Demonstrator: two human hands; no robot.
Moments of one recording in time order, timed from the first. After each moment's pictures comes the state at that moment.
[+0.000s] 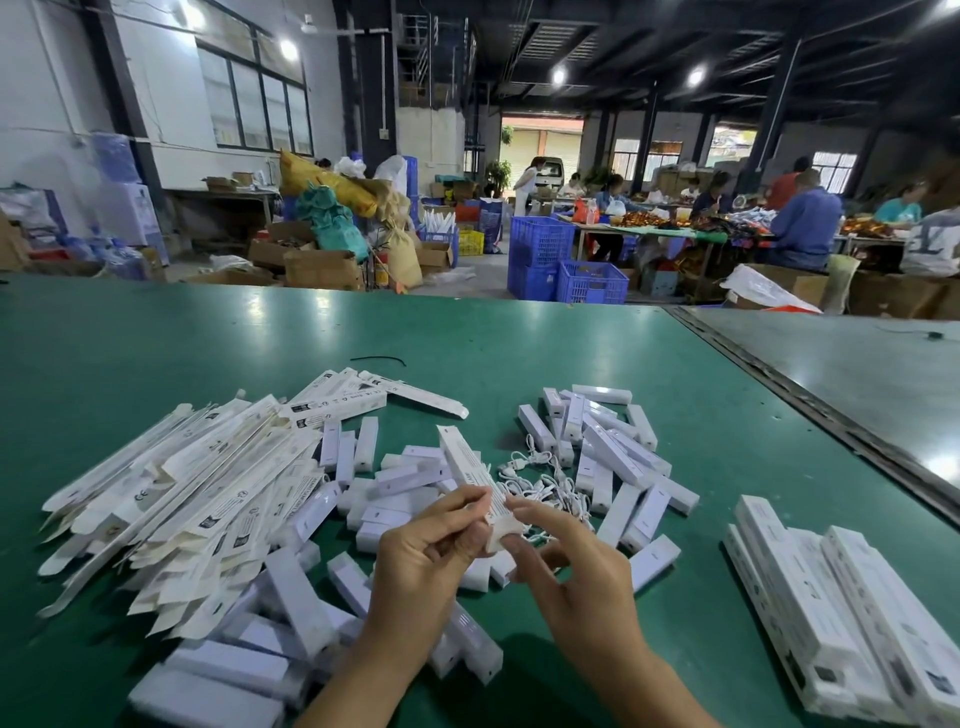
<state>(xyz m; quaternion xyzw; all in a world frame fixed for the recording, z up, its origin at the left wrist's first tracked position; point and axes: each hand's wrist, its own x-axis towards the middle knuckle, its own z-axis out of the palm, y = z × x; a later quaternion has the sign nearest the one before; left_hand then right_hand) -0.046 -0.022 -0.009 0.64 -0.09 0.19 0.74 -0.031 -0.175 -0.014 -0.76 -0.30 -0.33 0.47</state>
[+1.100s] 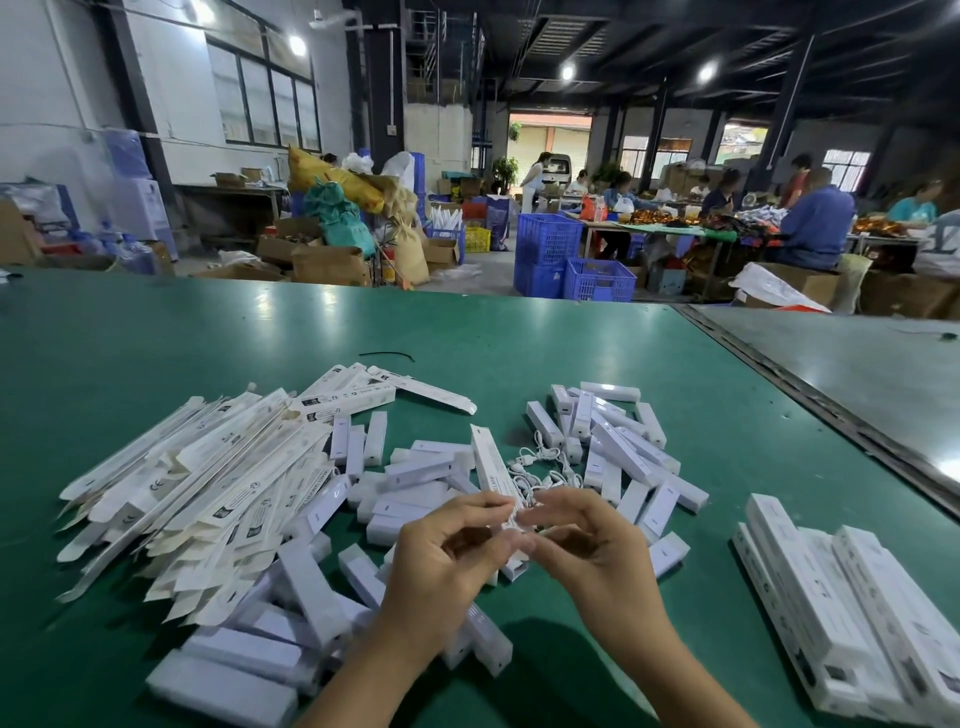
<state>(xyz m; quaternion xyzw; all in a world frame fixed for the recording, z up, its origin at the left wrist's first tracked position) -0.051 -0.022 -0.003 0.69 -0.10 0.16 0.70 -0.030 -0.185 -0.002 -0.70 -0.21 -0.12 0.67</state>
